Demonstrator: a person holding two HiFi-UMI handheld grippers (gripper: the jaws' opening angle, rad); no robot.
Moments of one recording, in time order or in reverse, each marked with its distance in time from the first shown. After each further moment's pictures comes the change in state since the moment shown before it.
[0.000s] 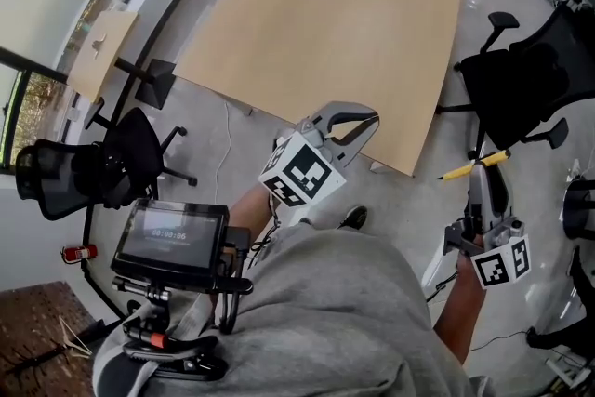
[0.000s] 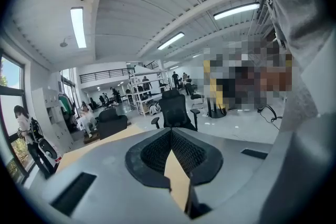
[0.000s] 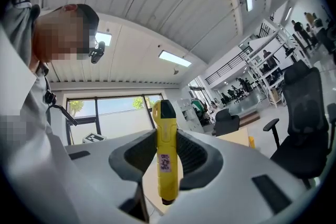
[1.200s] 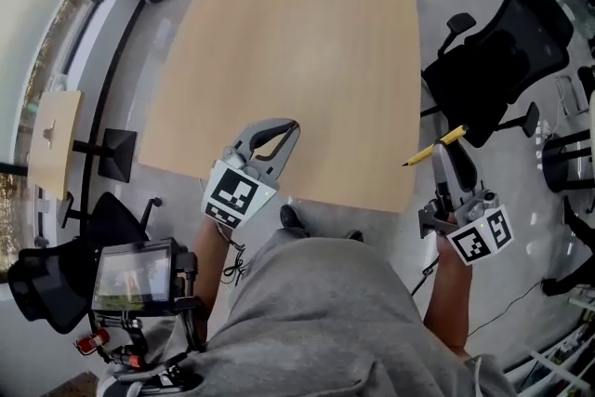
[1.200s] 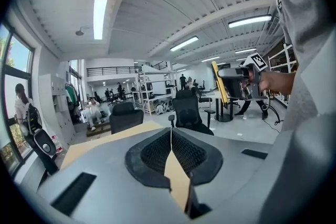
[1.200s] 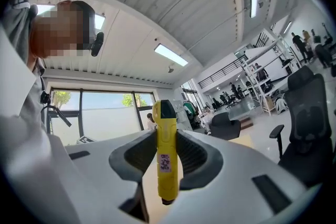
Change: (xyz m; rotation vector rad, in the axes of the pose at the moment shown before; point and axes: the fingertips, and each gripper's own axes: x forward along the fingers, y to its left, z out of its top) left arm 0.009 0.210 -0.071 -0.087 -0.012 0.012; right arm 0.183 -0.044 -0.008 -0.049 -0.017 -0.117
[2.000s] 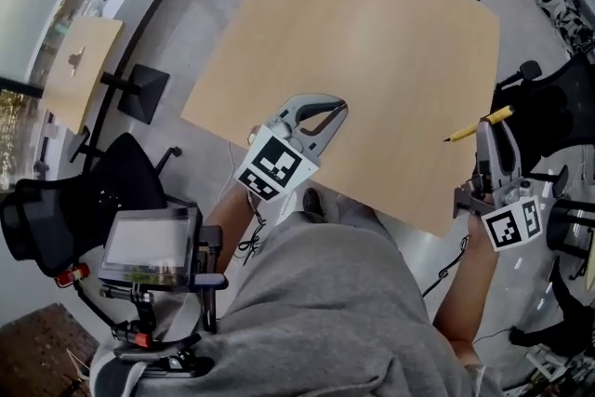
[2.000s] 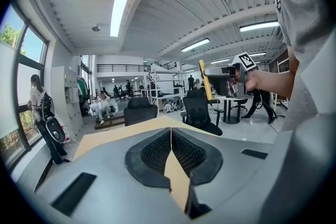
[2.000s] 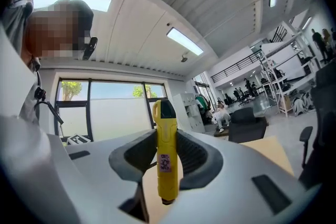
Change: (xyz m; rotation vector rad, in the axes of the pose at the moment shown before) left arm -0.047 0.105 -0.042 -0.067 -0.016 0.056; right arm 0.160 0.041 -0.016 -0.079 0.072 0.100
